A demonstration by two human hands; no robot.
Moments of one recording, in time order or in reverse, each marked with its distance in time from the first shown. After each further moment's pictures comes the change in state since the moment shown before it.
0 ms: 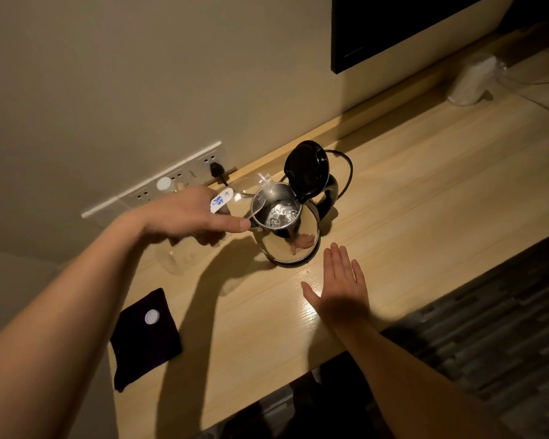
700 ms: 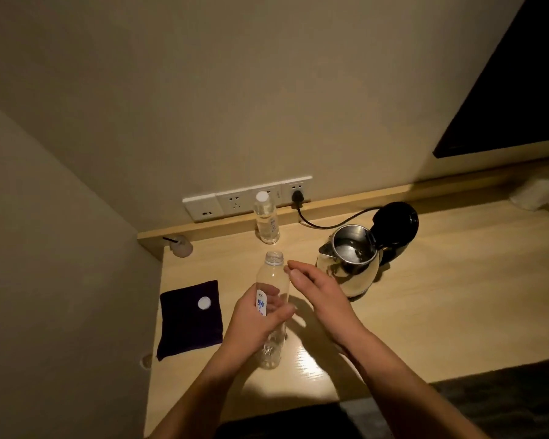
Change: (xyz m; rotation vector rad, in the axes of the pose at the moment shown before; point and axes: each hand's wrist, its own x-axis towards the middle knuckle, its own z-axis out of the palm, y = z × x) left_hand -0.076 -0.095 0.168 -0.958 0.619 0.006; right_hand 0.012 -0.169 -0.190 1.244 -0.594 -0.020
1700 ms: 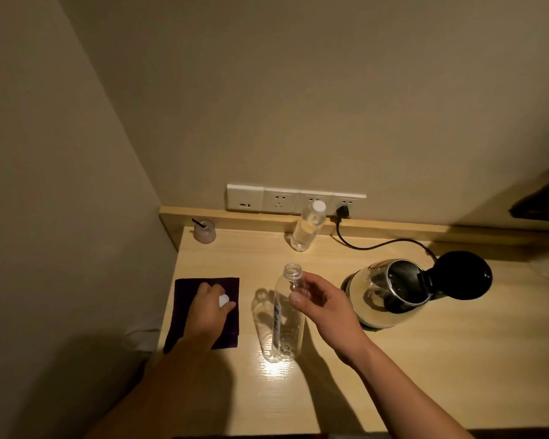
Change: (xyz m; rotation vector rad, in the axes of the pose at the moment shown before) left_hand 0.081 -0.141 -0.128 0.517 0.268 -0.154; right_hand 0.057 0.015 0.068 -0.171 -0.065 0.020
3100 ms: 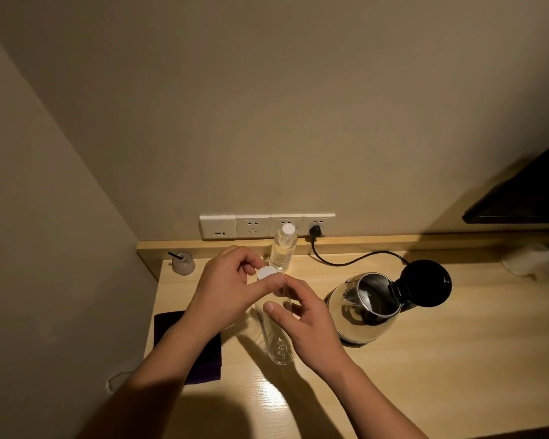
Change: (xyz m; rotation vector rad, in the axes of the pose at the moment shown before) left_hand -0.055 0.202 -0.115 -0.296 0.001 0.450; right_hand -0.011 -0.037 -0.002 -0.041 0.092 -0.226
